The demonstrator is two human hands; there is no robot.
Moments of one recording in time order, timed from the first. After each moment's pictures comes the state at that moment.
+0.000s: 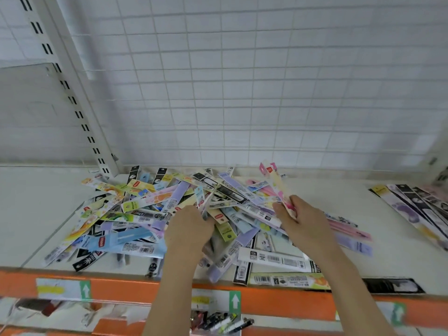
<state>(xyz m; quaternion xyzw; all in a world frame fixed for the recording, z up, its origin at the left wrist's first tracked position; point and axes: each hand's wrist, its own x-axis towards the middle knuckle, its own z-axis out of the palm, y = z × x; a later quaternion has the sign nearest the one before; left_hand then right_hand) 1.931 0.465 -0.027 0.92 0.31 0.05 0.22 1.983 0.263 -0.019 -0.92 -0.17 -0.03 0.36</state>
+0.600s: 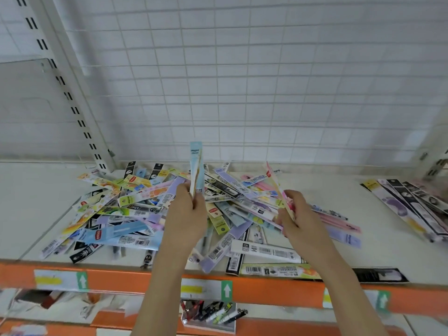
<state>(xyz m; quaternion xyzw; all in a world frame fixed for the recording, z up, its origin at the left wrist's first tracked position) 1.909 0.443 -0.002 0.83 0.22 0.23 0.45 1.969 0.246 -0.030 -0.88 -0.19 0.00 0.44</state>
